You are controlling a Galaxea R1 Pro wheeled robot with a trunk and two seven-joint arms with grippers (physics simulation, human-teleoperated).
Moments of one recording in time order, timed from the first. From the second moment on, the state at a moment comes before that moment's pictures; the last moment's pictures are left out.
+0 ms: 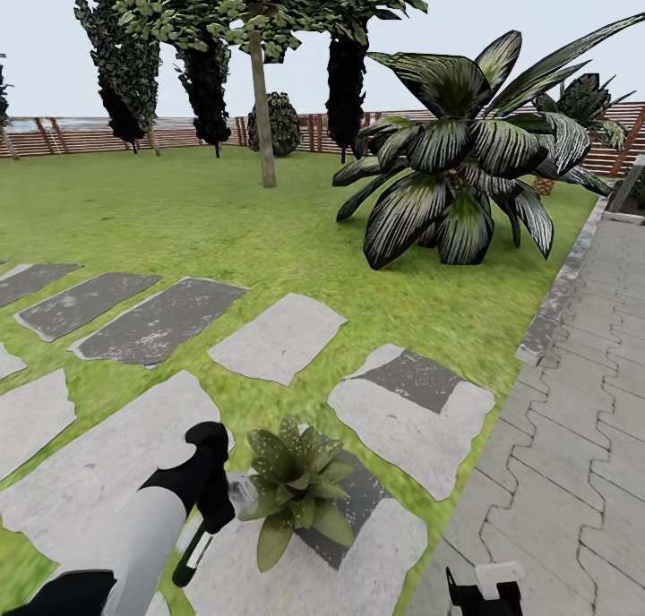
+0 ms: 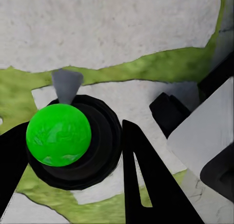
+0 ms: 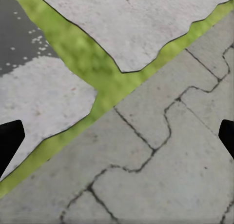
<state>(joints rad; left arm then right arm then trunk) -0.78 -0.06 0.05 -0.58 -1.51 0.72 -1.35 -0.43 -0.10 0.29 -0.03 -0.13 -0.59 -0.14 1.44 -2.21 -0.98</state>
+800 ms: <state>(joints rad) -0.76 -0.01 0.08 -0.50 -1.32 0.72 -1.21 -0.43 -0.10 0.29 -0.03 -0.13 -0.59 -0.14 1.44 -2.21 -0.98</state>
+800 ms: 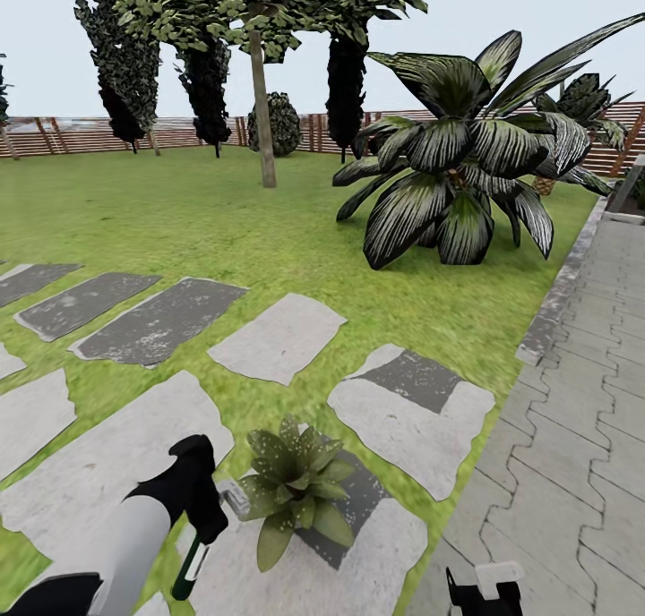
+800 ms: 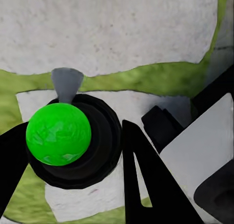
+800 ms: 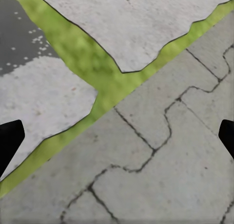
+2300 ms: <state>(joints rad) -0.74 0.00 0.09 -0.46 -1.31 0.61 -1.20 -0.43 -0.10 0.29 -0.03 -0.13 -0.59 -0.14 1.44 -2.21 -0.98</state>
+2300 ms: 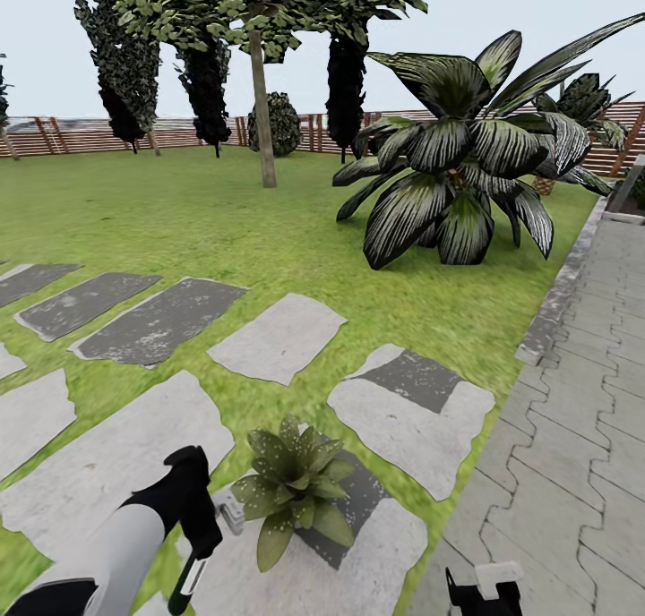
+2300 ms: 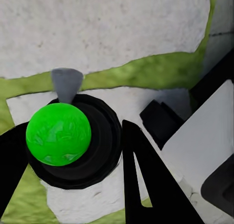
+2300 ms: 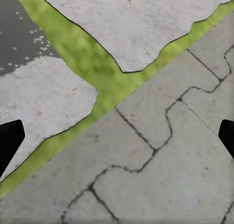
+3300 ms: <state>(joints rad) -0.51 0.03 0.10 -0.47 -1.14 0.61 -1.08 -0.43 -0.09 0.29 -0.03 -0.13 -0.59 -0.14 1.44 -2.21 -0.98</state>
